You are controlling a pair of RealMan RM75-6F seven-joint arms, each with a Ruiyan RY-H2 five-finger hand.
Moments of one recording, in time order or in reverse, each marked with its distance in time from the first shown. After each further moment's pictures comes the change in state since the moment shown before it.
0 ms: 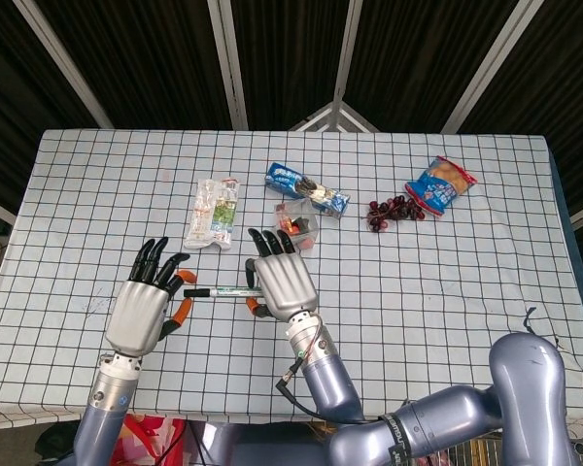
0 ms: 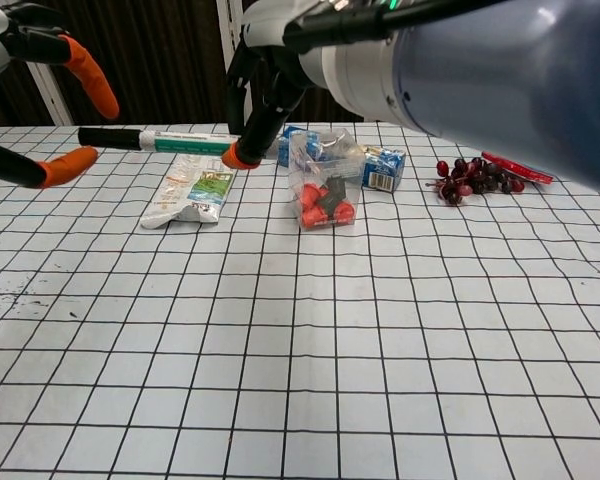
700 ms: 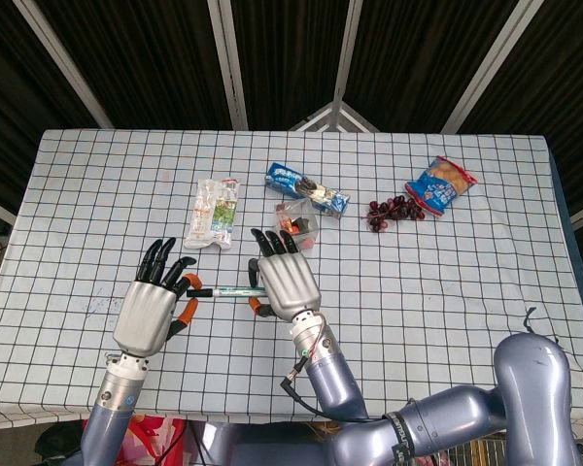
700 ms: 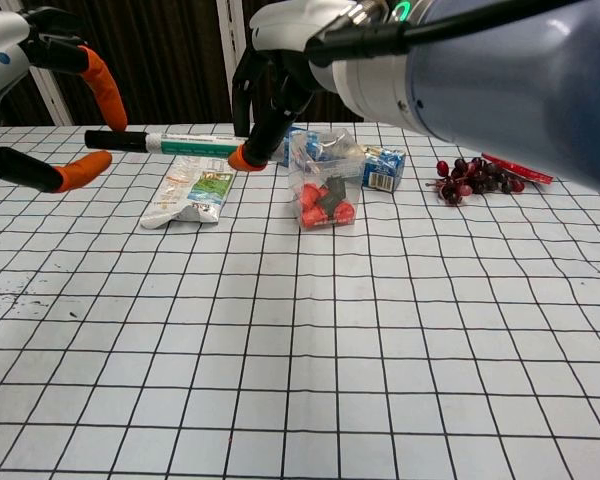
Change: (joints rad) left arm -0.017 -0.031 0.005 0.025 0.002 0.003 0.020; right arm -0.014 0.015 -0.017 0.004 -0.010 -0.020 0.037
